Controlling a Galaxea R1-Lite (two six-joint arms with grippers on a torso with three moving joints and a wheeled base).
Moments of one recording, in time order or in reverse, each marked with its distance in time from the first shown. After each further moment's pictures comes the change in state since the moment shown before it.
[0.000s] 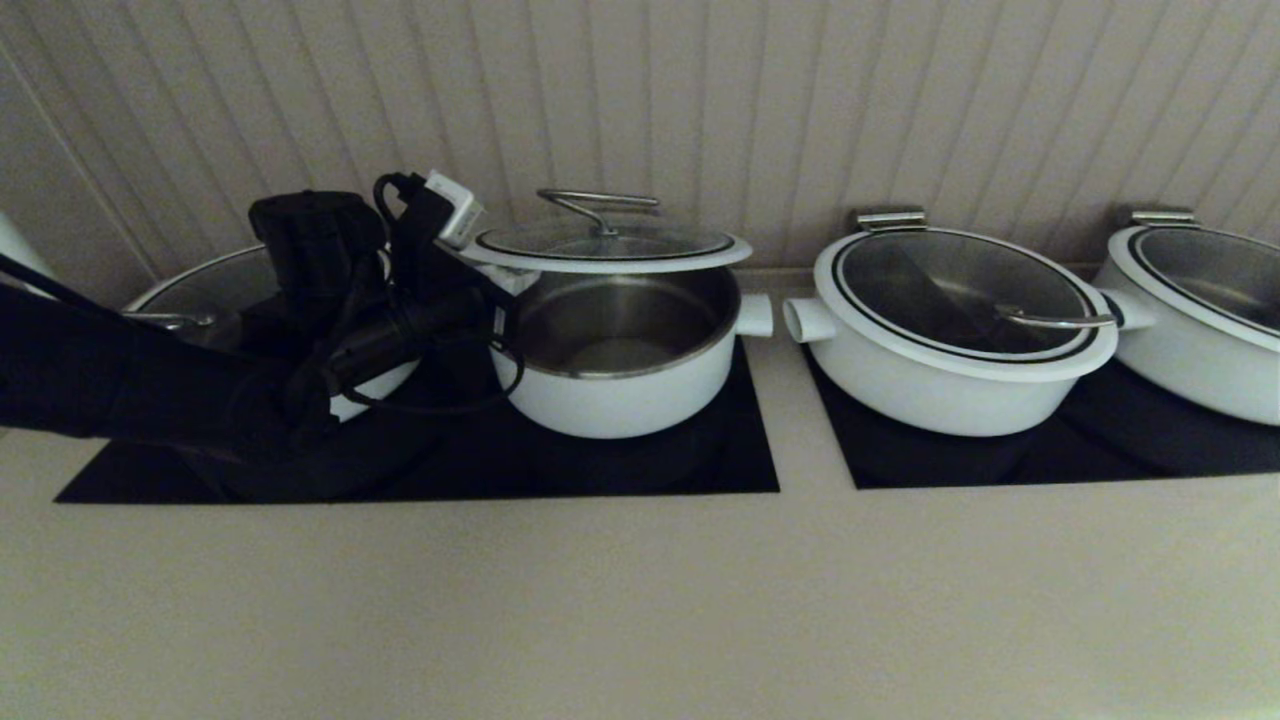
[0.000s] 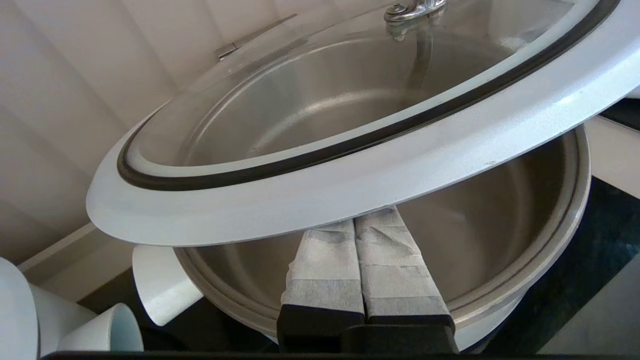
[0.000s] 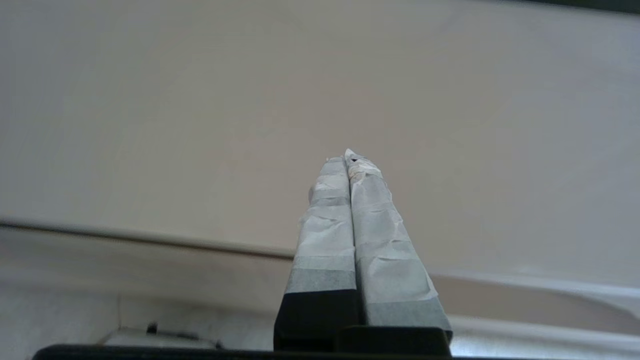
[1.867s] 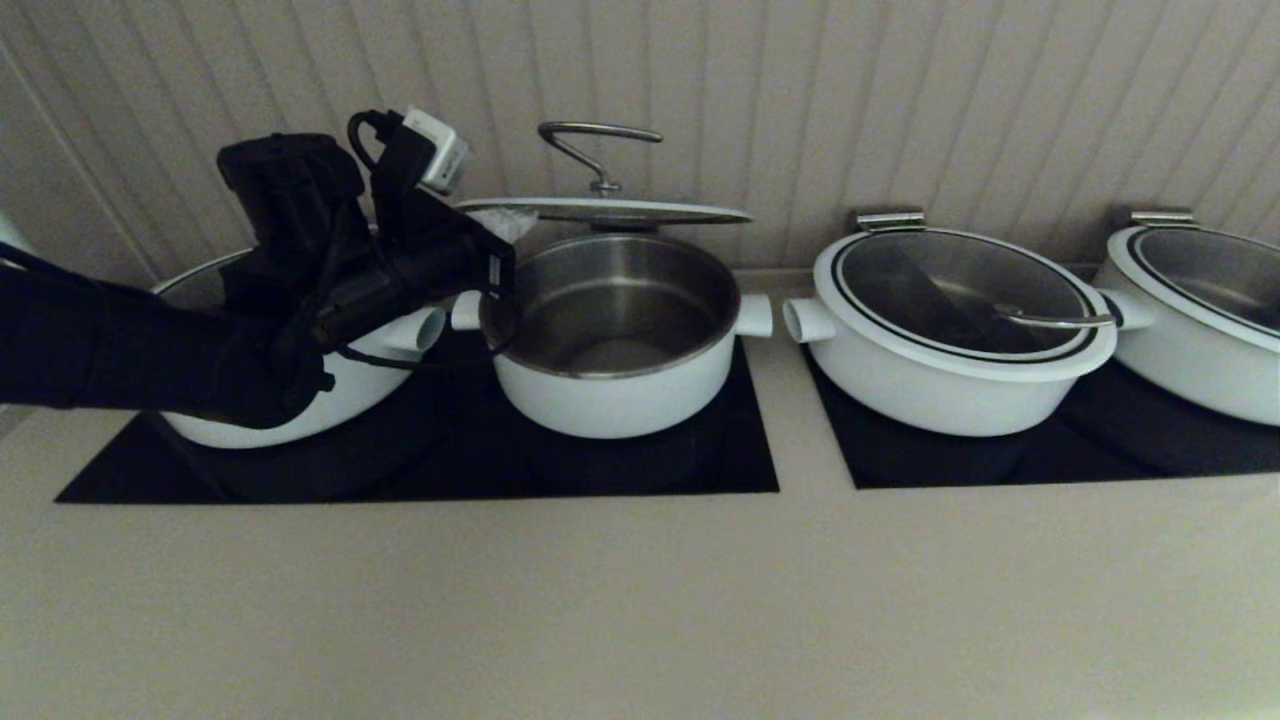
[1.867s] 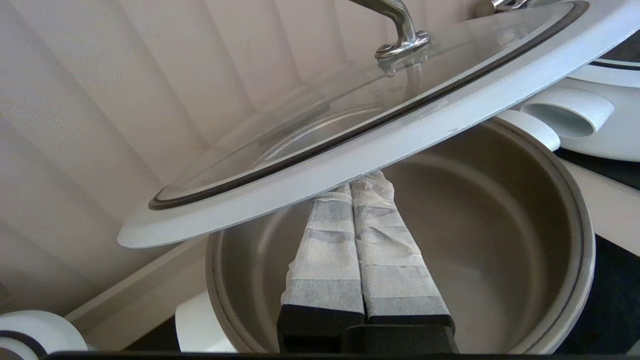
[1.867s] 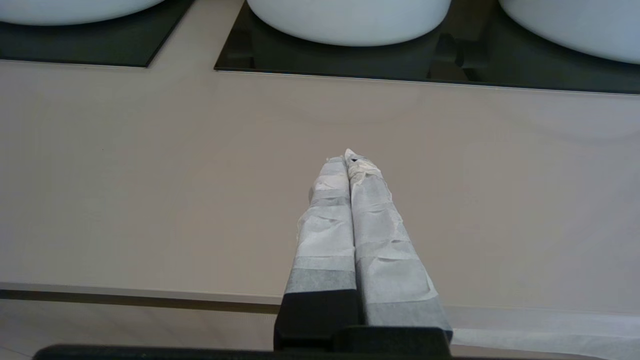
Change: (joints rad) left arm 0.002 -0.009 -0.112 -0.002 -0.002 -0.004; right arm -0.014 -0.220 0.000 -0.002 -0.009 0.050
